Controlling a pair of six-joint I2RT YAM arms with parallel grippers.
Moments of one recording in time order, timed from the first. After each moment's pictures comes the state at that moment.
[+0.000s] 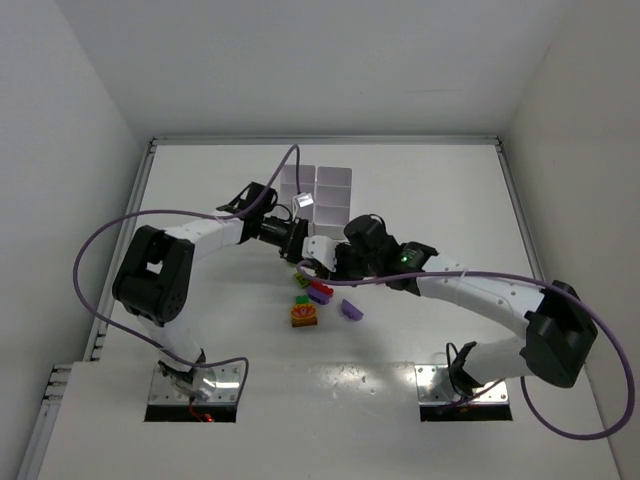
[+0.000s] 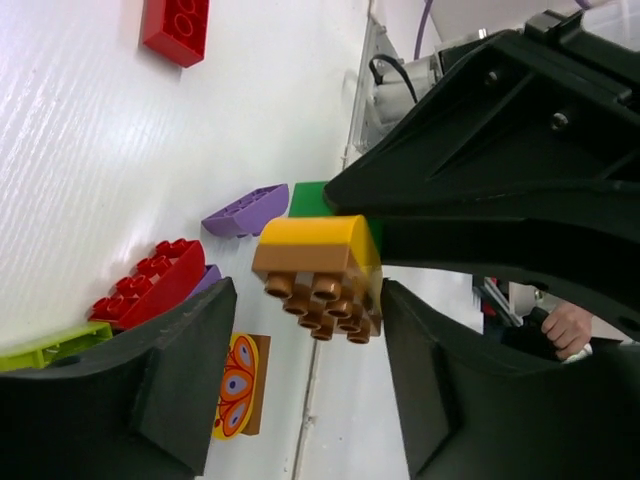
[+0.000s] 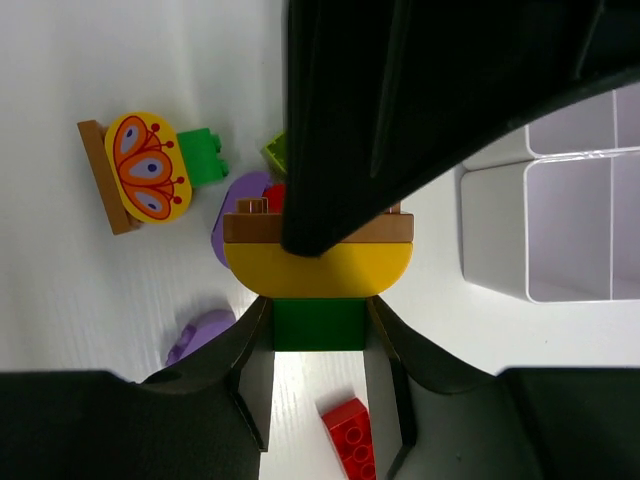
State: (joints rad) left arm -0.38 1.73 1.05 -0.27 1.20 -0.08; right arm 0.85 1.35 0.89 -0.26 -0.18 -0.61
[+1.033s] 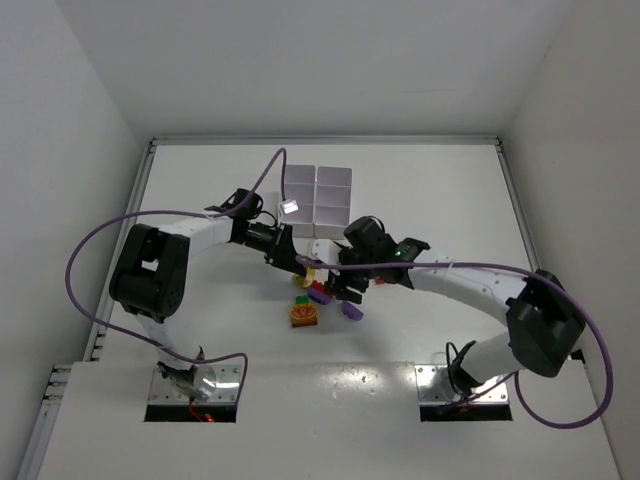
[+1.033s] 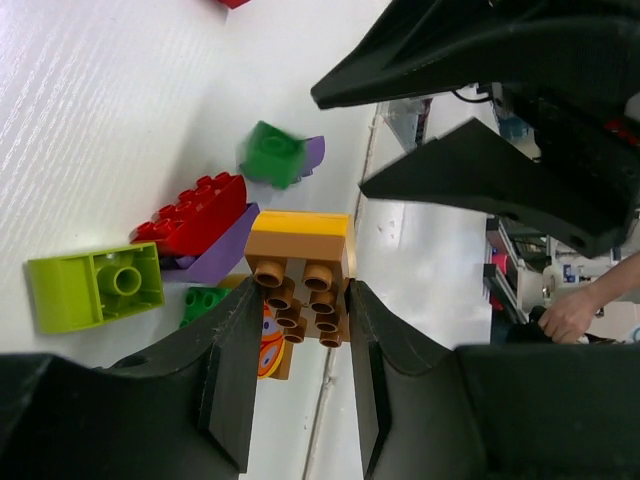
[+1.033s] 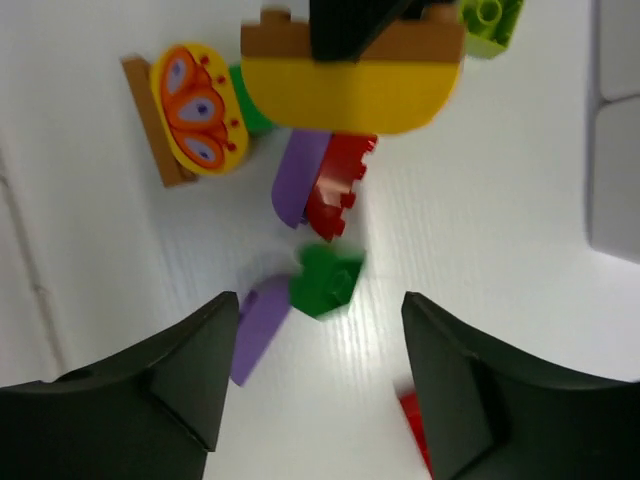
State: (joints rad) left arm -0.28 1.75 1.02 -0.44 1.20 0.12; right arm 0.80 1.43 0.86 -0.34 -0.29 -0.55
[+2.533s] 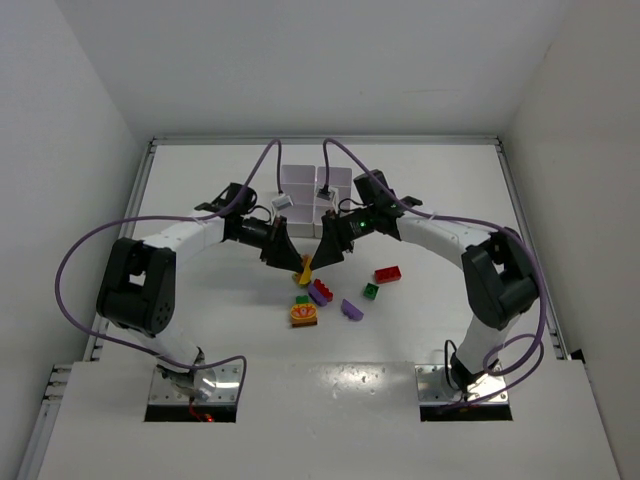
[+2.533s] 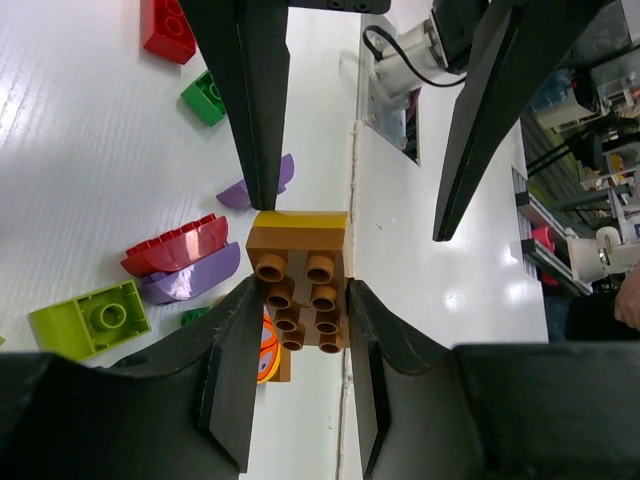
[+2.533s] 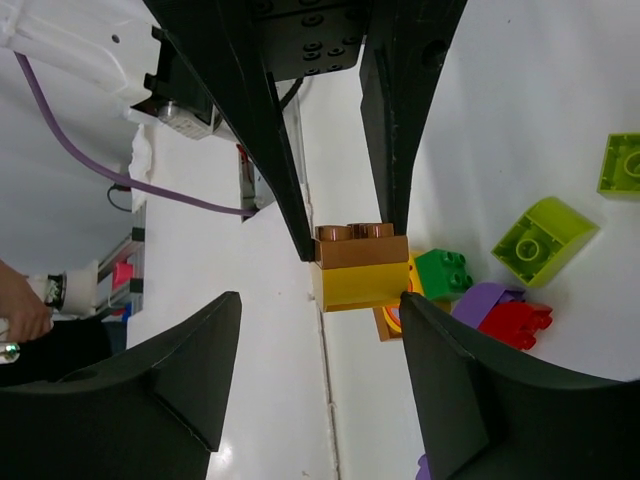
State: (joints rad) left arm -0.28 1.64 1.03 -0.51 1.28 0.31; right arm 0.53 1.76 1.15 -0.22 -1.11 0.09
